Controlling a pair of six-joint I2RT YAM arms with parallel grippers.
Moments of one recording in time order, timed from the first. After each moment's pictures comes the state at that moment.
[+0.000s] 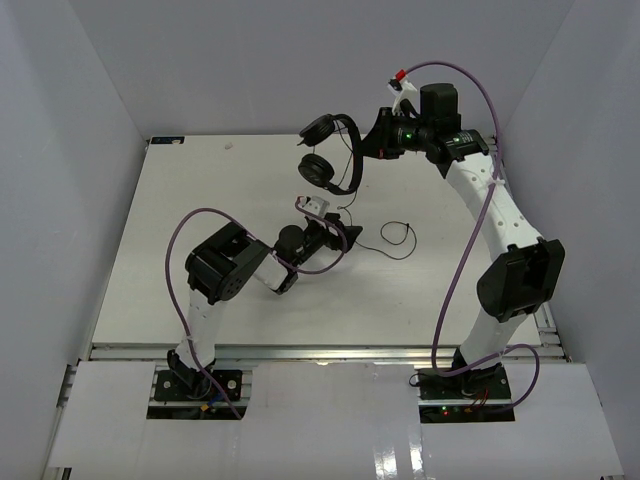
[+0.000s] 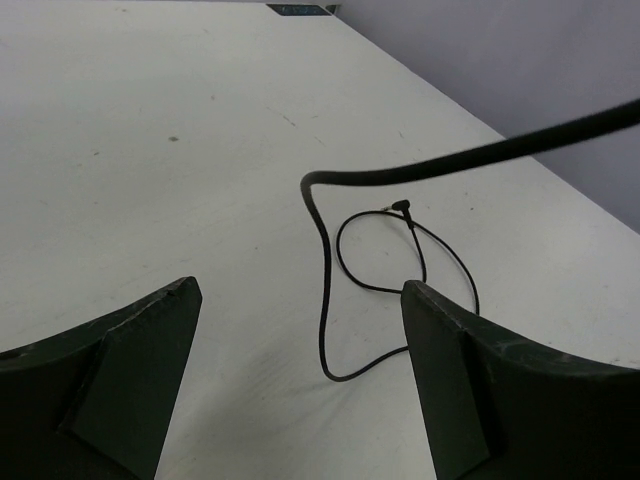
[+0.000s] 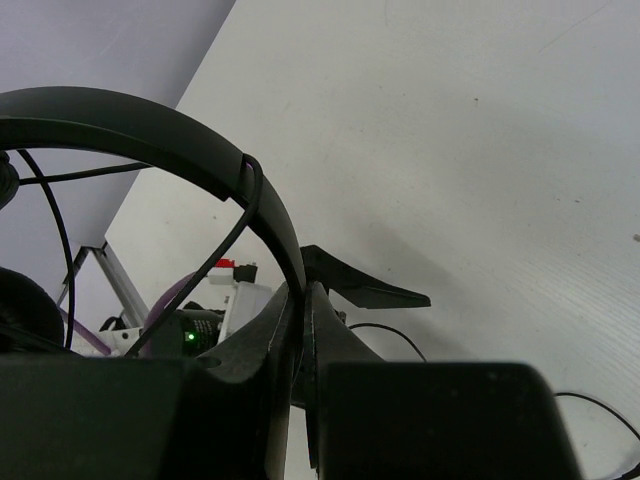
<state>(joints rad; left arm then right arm) -0.68 2.13 0.84 1.37 0.12 -0.31 0.32 1.75 1.82 -0.51 -0.64 0.31</state>
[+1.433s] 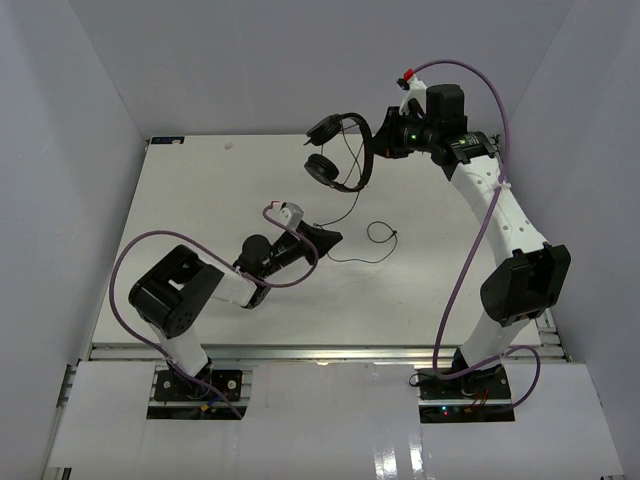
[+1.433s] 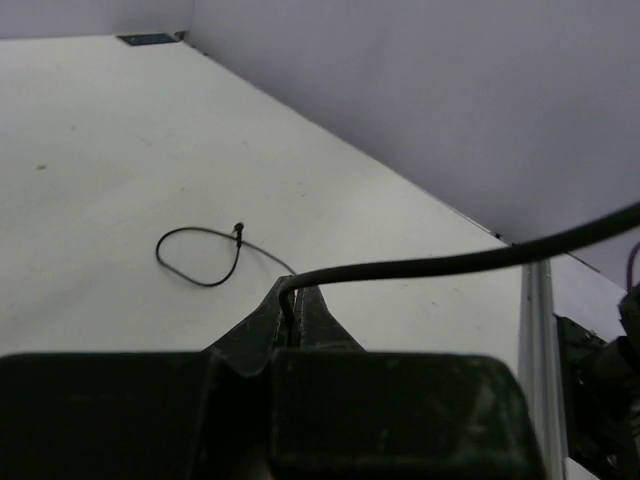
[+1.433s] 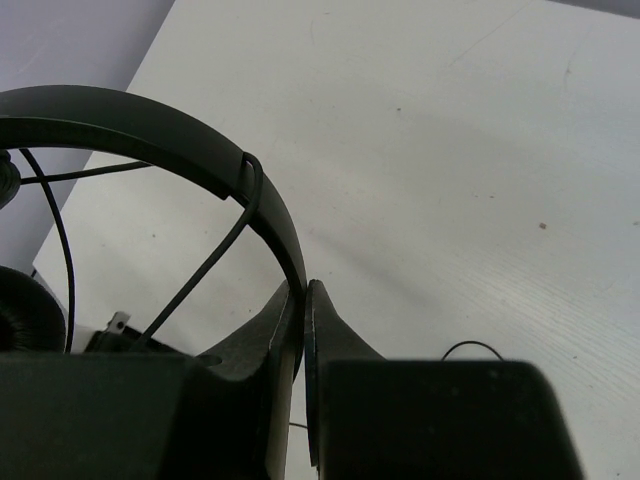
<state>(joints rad) -0.64 1.73 0.54 1.38 0.41 -0.44 0.31 1.72 1.79 -0.51 -0.51 0.24</state>
